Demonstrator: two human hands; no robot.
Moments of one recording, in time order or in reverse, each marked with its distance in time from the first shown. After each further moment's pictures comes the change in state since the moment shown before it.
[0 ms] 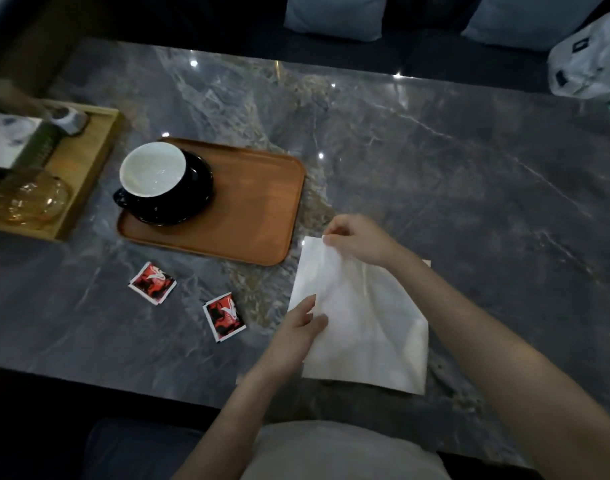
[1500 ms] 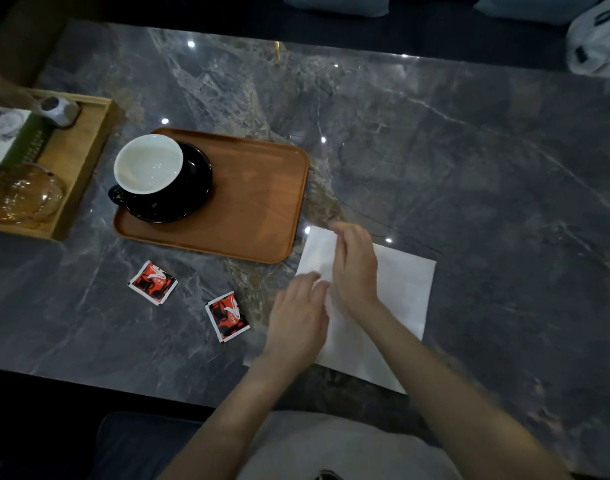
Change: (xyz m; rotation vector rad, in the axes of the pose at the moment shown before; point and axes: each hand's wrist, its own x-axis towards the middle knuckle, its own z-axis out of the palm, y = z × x) left_hand 0.032 -0.011 -0.008 1.296 0.365 0.653; right_hand -0.015 0.018 0.078 0.049 0.721 -0.094
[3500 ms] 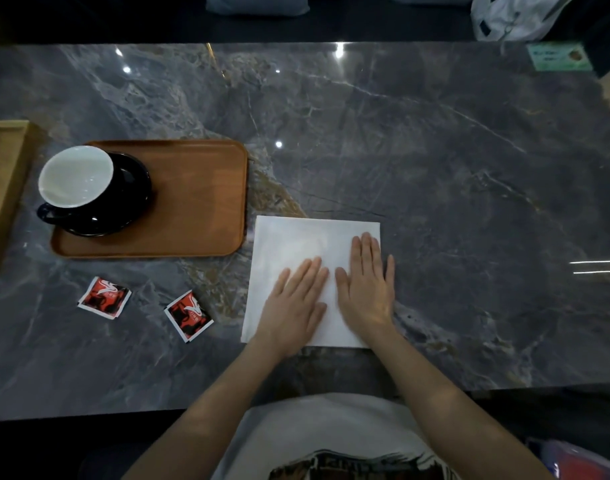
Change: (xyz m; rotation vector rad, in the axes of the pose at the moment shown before) left_hand -0.006 0.008 0.054 0.234 -0.160 0.351; right_hand -0.074 0.070 -0.050 -0.795 -0.247 0.249
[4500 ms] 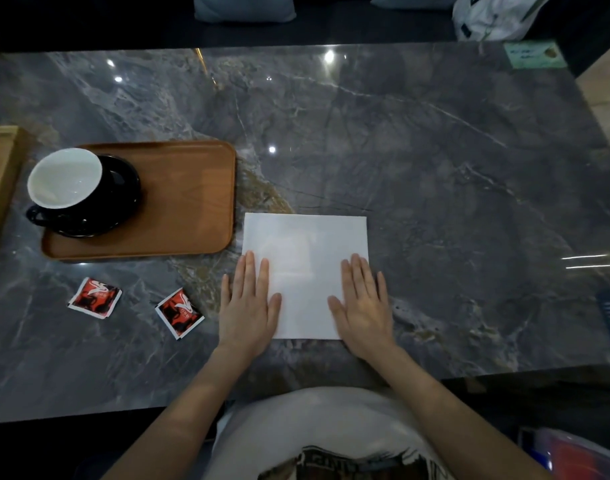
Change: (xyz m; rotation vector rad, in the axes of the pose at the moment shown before) left_hand -0.027 -0.019 -0.009 -0.069 -0.028 -0.402; right_hand -0.045 0.024 0.013 0.116 0.075 -0.160
